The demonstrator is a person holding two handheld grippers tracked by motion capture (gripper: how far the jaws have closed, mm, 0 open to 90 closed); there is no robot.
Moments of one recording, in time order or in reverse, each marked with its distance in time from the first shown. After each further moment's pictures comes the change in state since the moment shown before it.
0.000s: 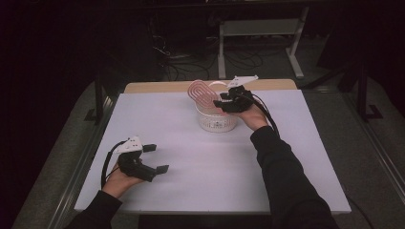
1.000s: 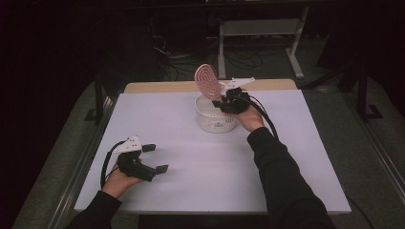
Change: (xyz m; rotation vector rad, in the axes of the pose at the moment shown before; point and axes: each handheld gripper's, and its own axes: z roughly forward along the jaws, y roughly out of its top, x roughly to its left) left arm 0.001 0.000 -0.001 -0.003 0.004 -0.005; right arm 0.004 -0.004 0.011 0.003 -0.002 -0.003
